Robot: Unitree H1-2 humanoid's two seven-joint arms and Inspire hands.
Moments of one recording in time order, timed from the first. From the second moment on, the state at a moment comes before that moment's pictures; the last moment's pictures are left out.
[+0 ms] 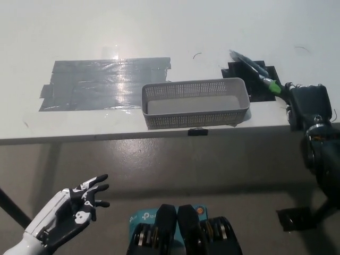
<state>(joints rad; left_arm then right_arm) 0.07 0.37 0.03 -0.41 -0.27 0.32 -0.33 -0.78 -0.39 0.63 0.83 -0.87 0.27 -0.18</state>
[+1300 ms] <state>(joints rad) 0.06 0.40 0.02 -0.41 -0.27 0.33 -0.34 -0.80 -0.56 0.47 0.79 -0.86 -0.02 -0.45</state>
